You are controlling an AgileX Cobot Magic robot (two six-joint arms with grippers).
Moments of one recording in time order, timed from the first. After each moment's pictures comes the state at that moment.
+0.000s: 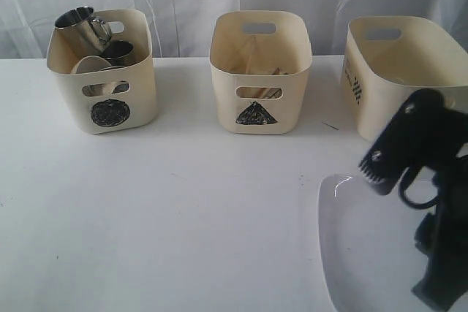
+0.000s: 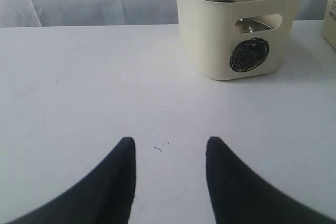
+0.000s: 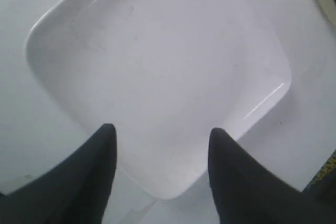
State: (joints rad) left arm 0.03 0.00 0.02 -0.13 0.25 0.13; right arm 0.61 1.05 -0.79 -0.35 1.14 0.03
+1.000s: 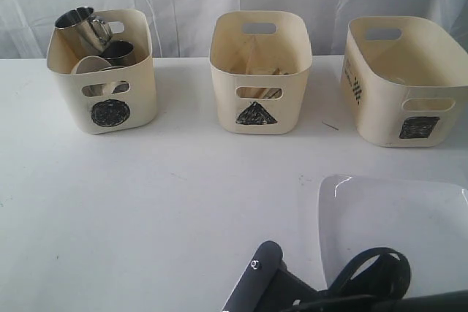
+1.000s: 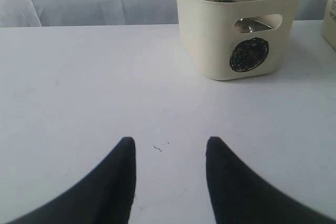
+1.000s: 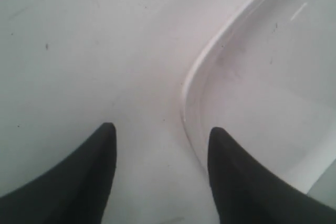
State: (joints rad) left arm 0.03 0.00 0.02 -0.13 0.25 0.13; right arm 1.21 1.53 -0.72 -0.52 1.05 0.80
